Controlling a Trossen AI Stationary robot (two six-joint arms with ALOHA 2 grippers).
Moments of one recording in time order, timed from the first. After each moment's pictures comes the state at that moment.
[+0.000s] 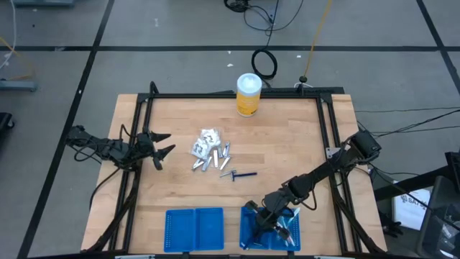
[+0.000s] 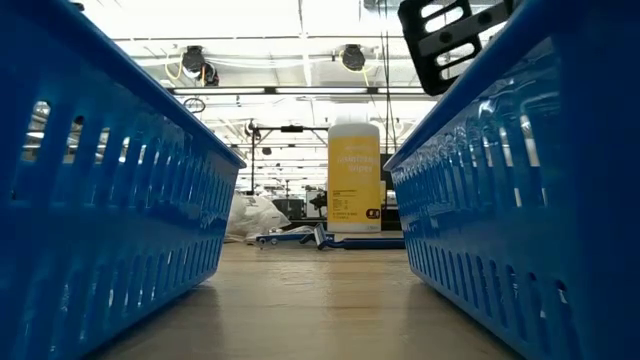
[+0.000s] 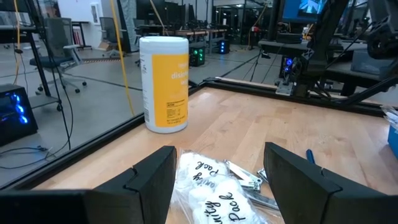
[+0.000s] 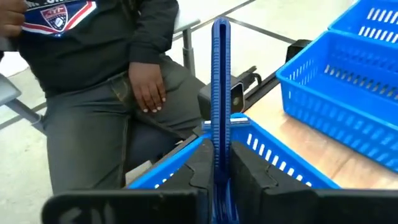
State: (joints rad) left arm -0.40 0.01 0.11 -0.18 -0.80 -0.11; right arm 0.51 1.78 0.88 0.45 -0.39 -0.04
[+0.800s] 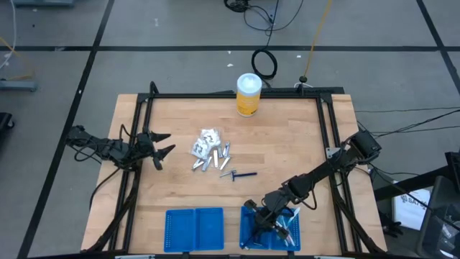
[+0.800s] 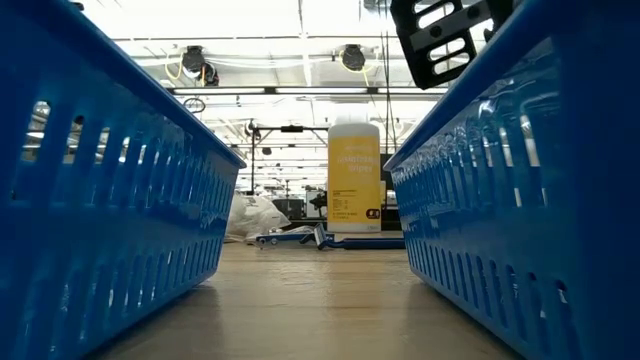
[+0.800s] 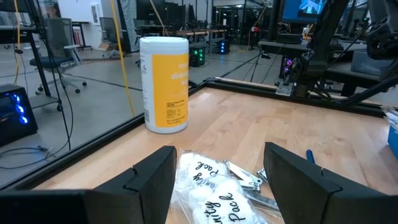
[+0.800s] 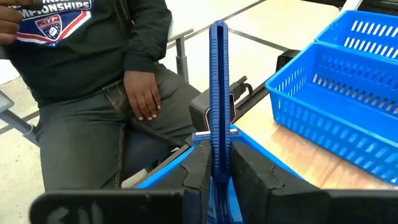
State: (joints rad) left arm -0.40 0.01 0.11 -0.18 -0.80 -0.11; right arm 0.51 1.78 0.88 0.48 -0.37 -0.03
